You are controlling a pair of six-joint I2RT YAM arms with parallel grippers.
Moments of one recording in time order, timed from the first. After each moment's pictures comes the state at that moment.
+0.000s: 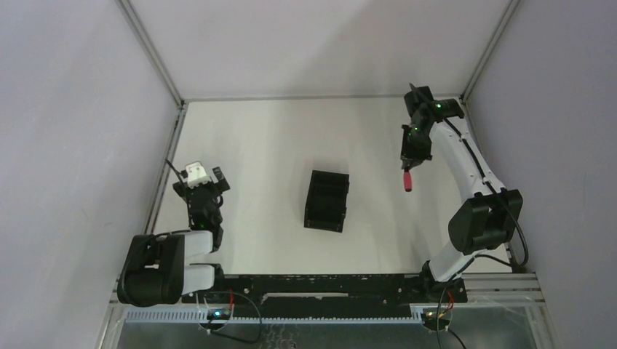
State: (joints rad) left arm -0.02 1.26 0.13 1.05 -0.42 -0.05; right arm 0.14 1.64 1.62 -1.33 0.10 0.35
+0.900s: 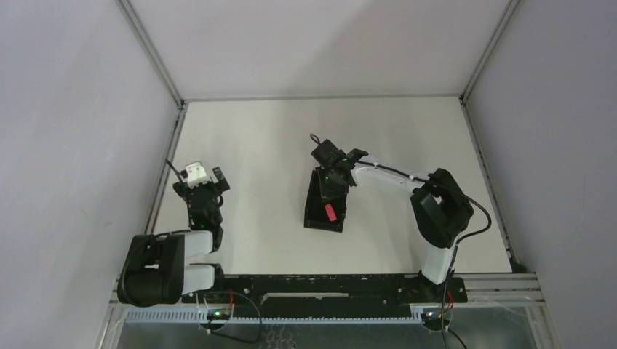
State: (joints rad) left arm -0.02 1.26 0.13 1.05 -0.42 -0.05; right arm 0.76 1.80 1.33 -0.69 0.01 0.56
